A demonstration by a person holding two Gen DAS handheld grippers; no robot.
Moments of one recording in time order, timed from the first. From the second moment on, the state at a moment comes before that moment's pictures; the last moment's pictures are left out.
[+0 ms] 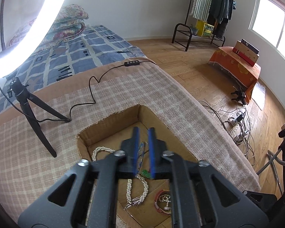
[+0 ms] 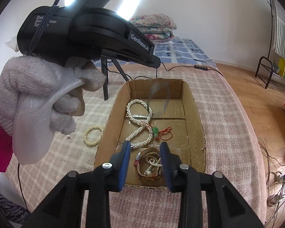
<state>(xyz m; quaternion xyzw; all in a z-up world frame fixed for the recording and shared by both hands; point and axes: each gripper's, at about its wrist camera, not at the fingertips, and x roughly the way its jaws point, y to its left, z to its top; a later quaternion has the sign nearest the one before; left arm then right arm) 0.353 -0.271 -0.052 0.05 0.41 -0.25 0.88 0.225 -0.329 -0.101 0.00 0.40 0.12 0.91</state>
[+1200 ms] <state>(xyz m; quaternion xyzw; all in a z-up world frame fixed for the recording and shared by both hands) 0.322 -0.161 -0.008 0.04 0.37 -0.21 0.90 0.207 -0.297 -0.074 -0.06 0.35 0.06 0.93</state>
